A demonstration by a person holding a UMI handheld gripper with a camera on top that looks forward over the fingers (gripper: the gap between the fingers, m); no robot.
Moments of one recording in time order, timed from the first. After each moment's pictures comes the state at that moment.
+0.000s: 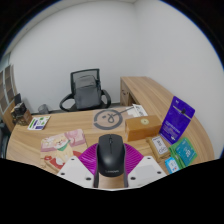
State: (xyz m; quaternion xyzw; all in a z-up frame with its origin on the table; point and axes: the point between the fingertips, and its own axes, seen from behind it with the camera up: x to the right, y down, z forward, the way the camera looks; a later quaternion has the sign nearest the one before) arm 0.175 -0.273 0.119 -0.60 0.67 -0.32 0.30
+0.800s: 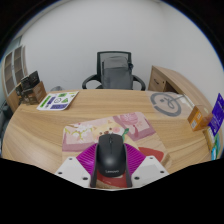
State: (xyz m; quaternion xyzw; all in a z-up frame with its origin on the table) arm 0.236 -0.041 -0.017 -0.67 0.63 -0.27 0.29
